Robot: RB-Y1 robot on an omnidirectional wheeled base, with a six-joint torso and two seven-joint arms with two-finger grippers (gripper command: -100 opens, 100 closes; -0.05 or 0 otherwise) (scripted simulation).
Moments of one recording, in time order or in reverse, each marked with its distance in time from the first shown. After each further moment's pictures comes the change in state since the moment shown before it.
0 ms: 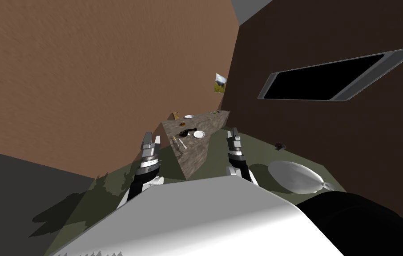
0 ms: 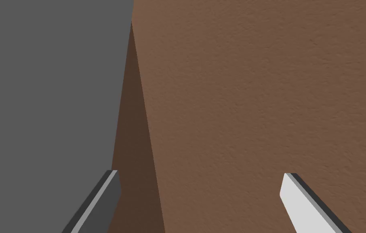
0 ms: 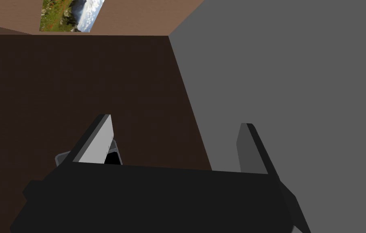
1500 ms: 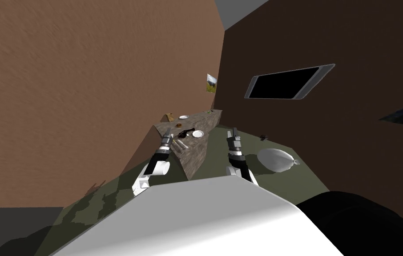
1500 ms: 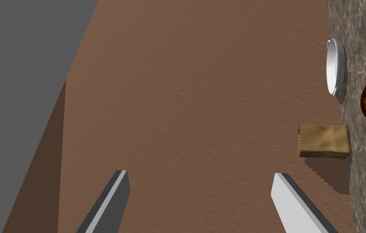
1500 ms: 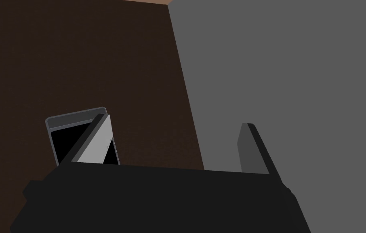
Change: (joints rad) left arm -0.334 0.136 -0.018 0.240 0.116 0.367 0.000; right arm 0.000 0.000 0.000 0.000 0.000 0.000 0.000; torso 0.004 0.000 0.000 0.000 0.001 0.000
